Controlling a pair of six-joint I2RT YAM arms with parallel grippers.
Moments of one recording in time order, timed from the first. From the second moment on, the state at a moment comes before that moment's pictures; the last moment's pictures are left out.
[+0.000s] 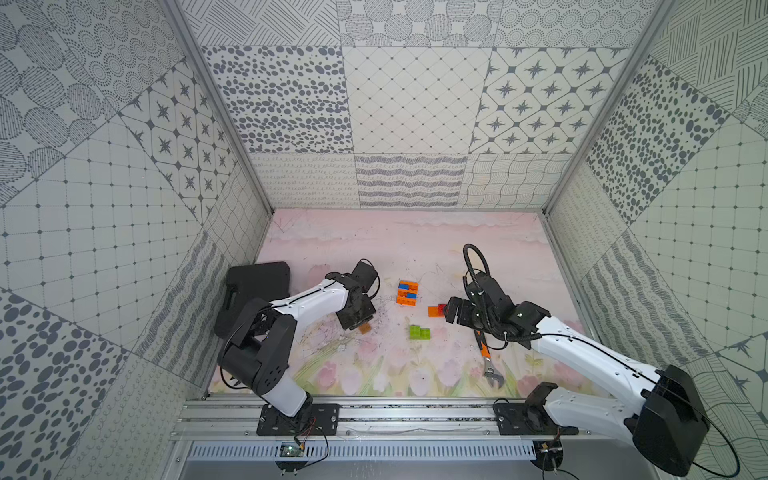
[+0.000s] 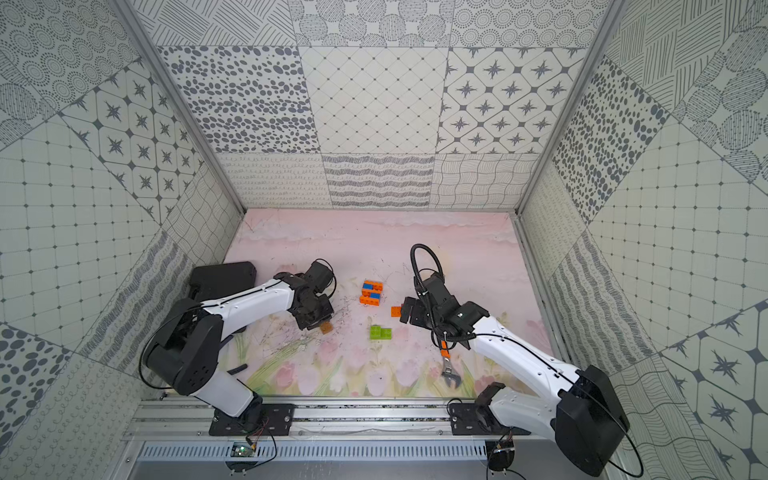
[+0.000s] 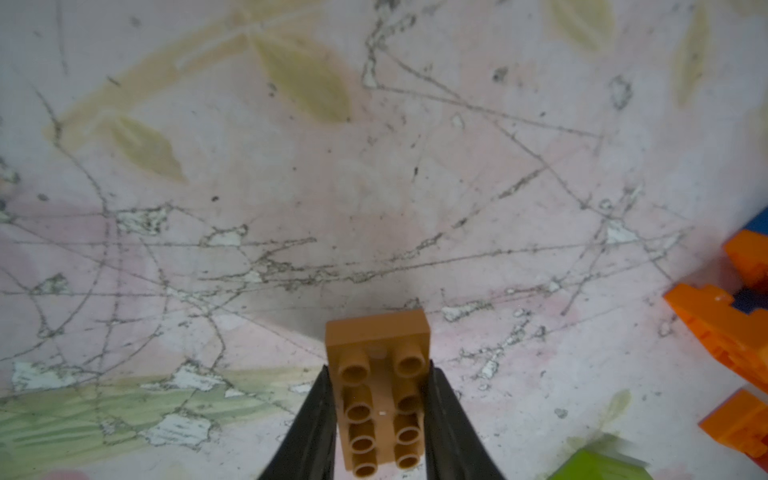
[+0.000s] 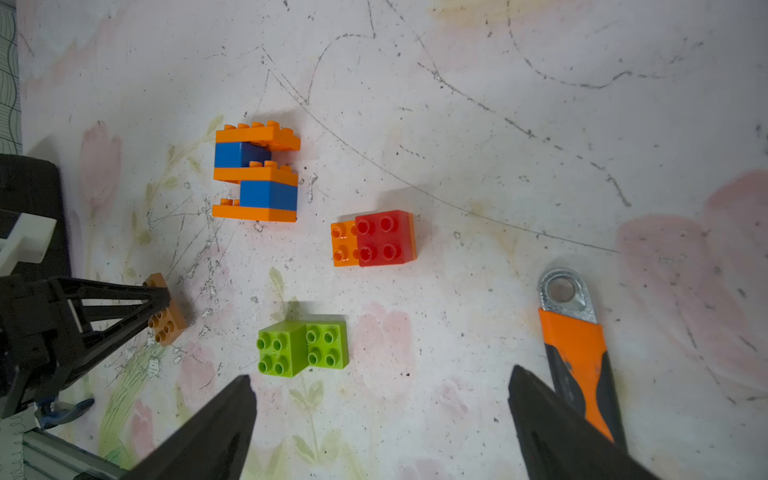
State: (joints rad) left arm -0.55 1.58 0.95 -0.77 0.01 -1.00; right arm 0.65 1.14 0.75 -0.54 0.07 0.82
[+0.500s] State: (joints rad) left arm -0.96 1.52 1.10 -0.66 -0.03 -0.58; right arm 0.43 1.06 0.73 -0.61 0.03 0.80
